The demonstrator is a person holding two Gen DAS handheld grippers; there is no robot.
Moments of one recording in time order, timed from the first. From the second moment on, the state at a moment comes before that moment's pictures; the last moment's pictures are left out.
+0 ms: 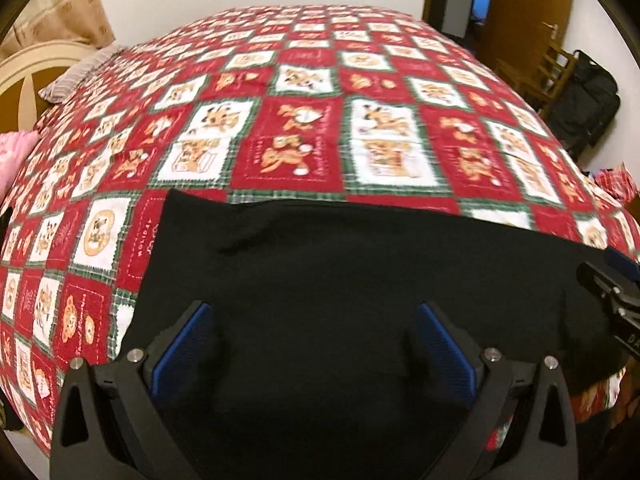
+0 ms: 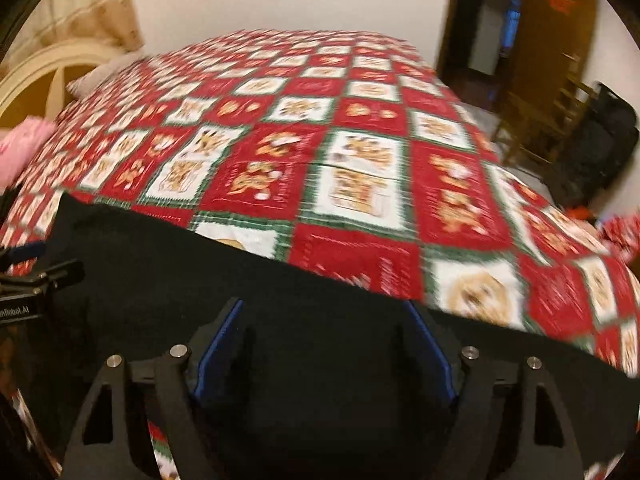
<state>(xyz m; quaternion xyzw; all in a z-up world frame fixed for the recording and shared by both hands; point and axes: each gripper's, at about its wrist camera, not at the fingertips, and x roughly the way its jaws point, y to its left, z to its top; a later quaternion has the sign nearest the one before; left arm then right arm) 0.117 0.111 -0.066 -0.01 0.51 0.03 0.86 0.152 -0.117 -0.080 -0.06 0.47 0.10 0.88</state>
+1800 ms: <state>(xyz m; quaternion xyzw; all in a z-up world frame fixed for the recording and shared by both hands) 0.185 0.111 -0.084 -0.18 0.60 0.00 0.78 0.016 -0.093 -0.057 -0.12 0.35 0.21 0.90</state>
